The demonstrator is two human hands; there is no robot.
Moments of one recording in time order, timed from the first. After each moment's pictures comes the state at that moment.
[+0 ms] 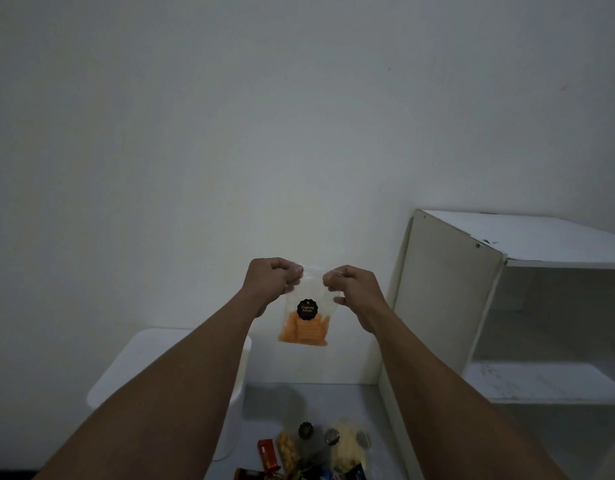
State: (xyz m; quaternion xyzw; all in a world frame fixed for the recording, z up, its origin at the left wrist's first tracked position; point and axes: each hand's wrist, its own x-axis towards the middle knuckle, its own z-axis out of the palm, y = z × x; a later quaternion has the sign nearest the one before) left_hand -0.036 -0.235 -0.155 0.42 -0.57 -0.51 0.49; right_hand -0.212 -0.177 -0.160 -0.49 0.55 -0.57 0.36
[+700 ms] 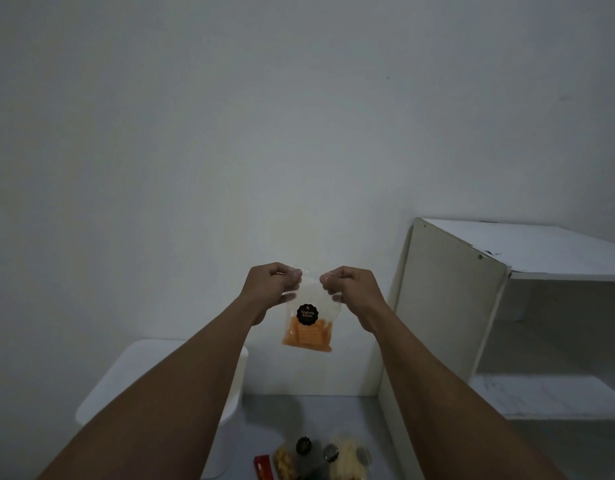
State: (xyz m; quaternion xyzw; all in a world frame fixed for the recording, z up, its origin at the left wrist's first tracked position) left_hand -0.040 -0.247 -0.151 0.39 -0.54 -0.56 0.49; right_hand -0.216 -0.195 -0.145 -0.52 0.55 -0.57 0.33
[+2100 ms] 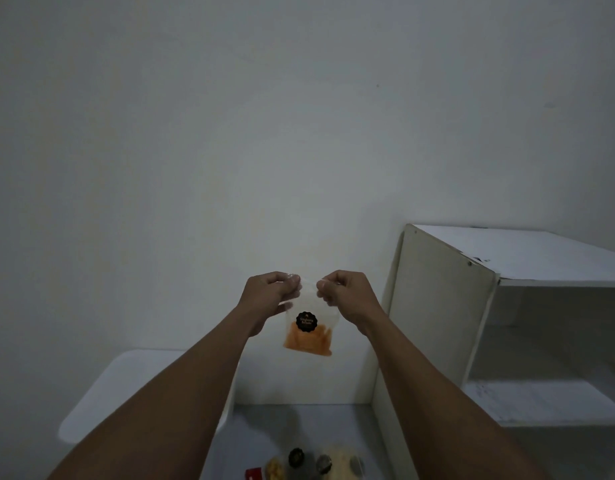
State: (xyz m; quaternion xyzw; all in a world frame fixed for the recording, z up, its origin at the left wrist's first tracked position) left_hand -0.054 -0.249 -0.154 0.37 -0.55 -0.58 0.48; right_hand -0.226 -0.195 -0.141 -0.56 0.57 -0.54 0.27
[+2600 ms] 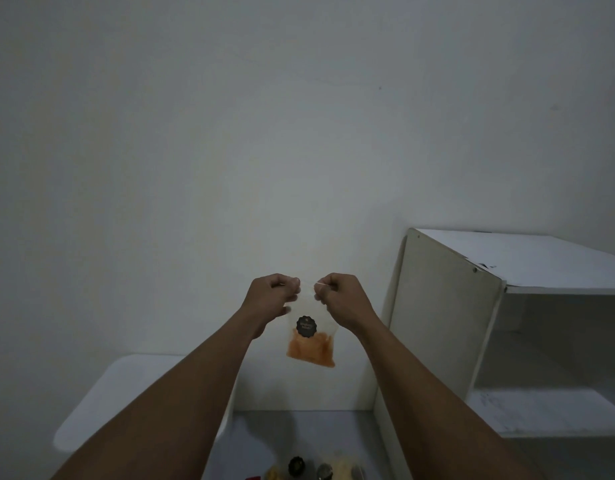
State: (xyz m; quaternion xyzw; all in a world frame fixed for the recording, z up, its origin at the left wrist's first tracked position) left_hand -0.059 -0.256 -0.151 0.40 -0.58 -0.53 0.47; right_hand -0.218 -0.211 -0.142 -0.59 0.61 -0.49 0.21
